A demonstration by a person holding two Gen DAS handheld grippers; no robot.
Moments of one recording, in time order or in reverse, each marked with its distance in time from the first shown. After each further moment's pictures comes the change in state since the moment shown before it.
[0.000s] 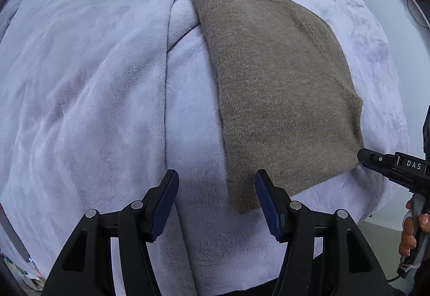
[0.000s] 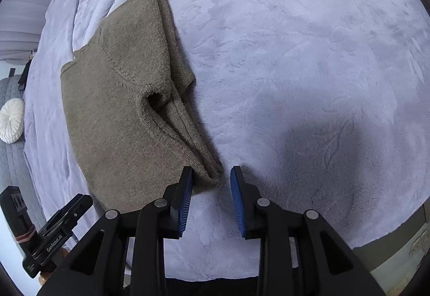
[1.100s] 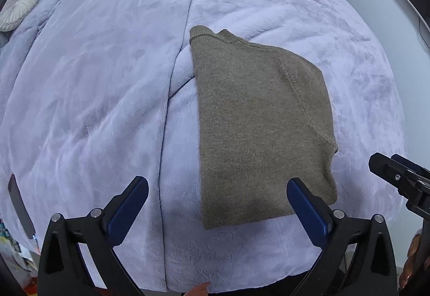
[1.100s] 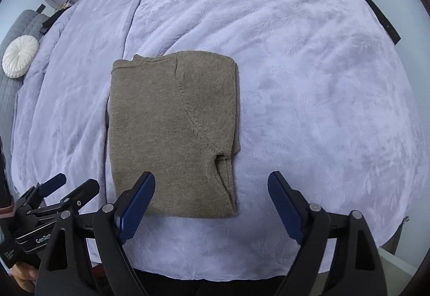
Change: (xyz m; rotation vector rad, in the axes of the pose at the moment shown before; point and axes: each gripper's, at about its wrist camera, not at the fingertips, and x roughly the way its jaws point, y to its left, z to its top) left arm -0.054 -0.054 0.022 -0.091 -0.137 0.117; right arm -0.085 0.091 0.011 -0.397 -0.171 -0.139
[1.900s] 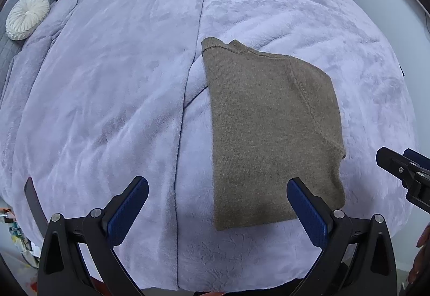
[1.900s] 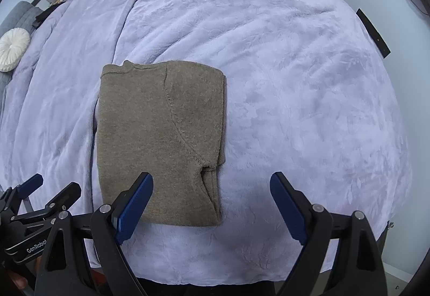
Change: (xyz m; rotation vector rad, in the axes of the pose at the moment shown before) left arm -0.013 -0.004 0.003 0.003 -0.029 0.093; right arm -0.006 0.001 0.011 -0.029 -0.020 -0.086
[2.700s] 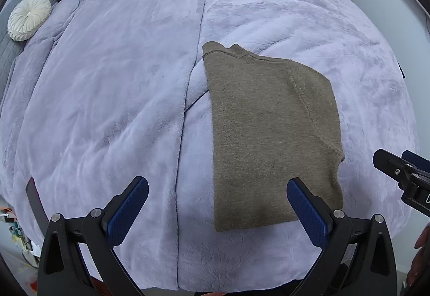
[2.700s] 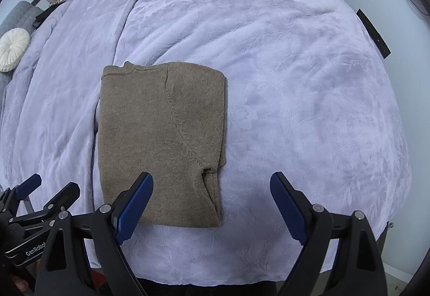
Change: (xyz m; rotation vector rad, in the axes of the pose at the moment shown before) left arm -0.005 0.000 0.003 -0.003 -0.009 0.004; right arm -0.001 0.002 0.002 0.000 0.000 0.001
